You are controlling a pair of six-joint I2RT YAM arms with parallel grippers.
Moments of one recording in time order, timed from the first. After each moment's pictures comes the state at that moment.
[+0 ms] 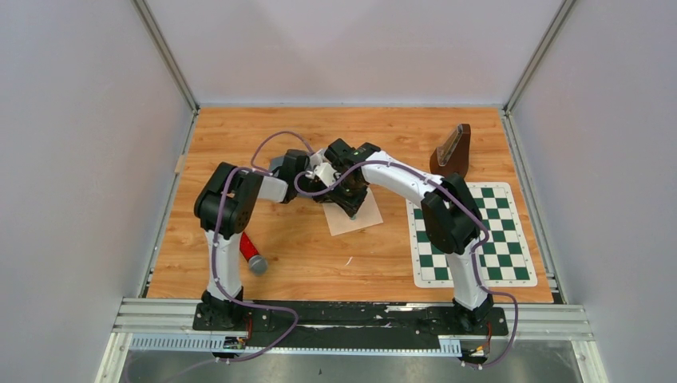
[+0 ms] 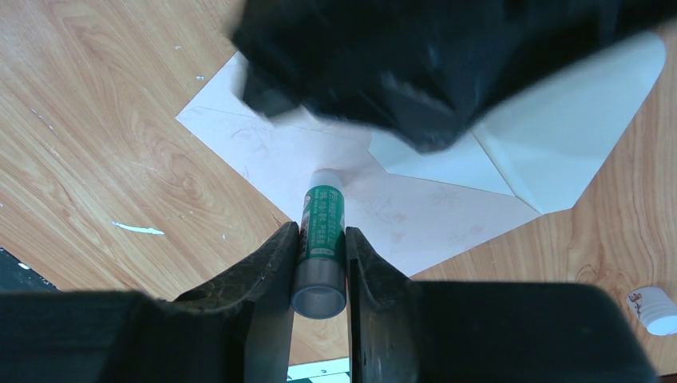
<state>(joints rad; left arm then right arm) -0.42 2.09 1.07 0.33 0.79 -0.62 0.76 2.09 1.73 -0.98 -0.15 -0.36</state>
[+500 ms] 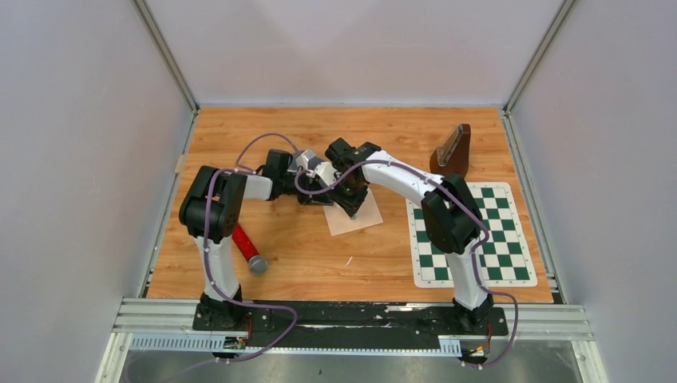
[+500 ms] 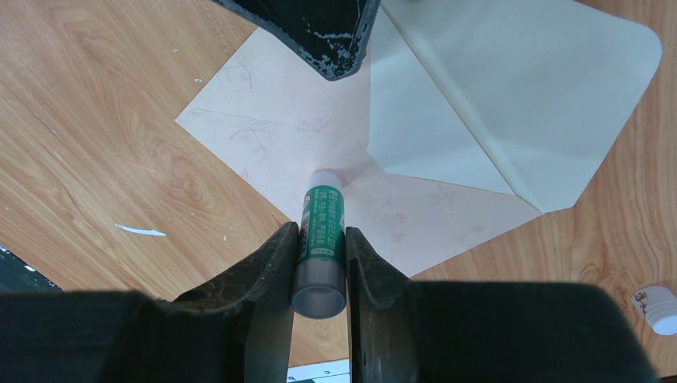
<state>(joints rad) -0.28 1.94 0.96 0.22 0.95 -0.54 0.75 2.09 1.73 -0.98 -0.16 -0.35</state>
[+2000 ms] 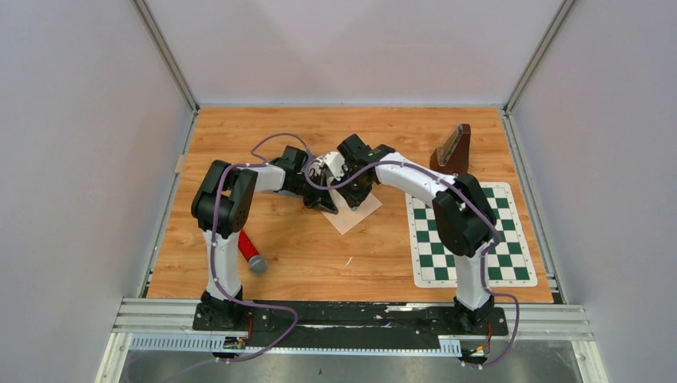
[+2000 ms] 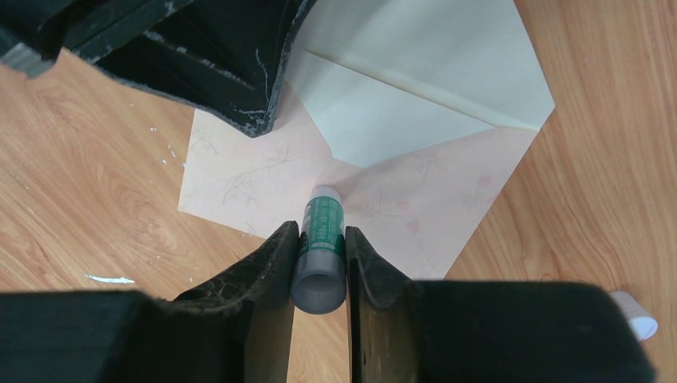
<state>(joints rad) -0.36 2.06 1.17 -0.21 0.85 -0.37 0.68 2.03 1.62 -0.77 -0.17 -0.31</state>
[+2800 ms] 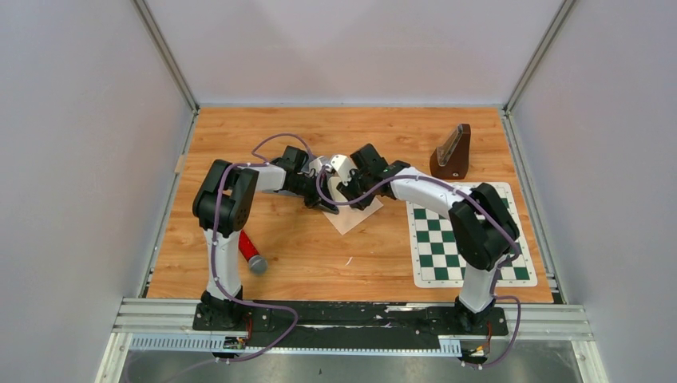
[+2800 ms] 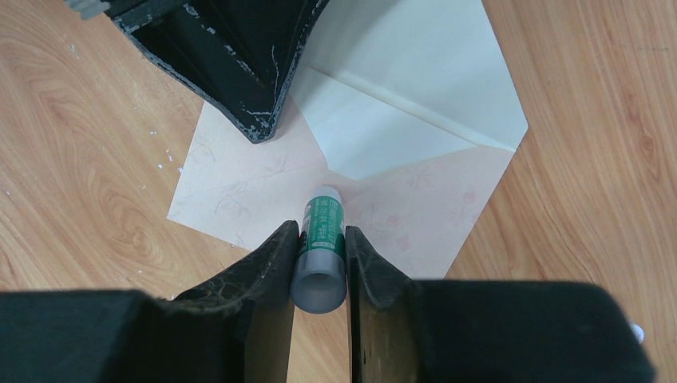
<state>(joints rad) -0.36 2.07 1.18 -0.21 0.87 -0.37 0.68 1.83 1.29 -0.43 -0.21 -0.34</state>
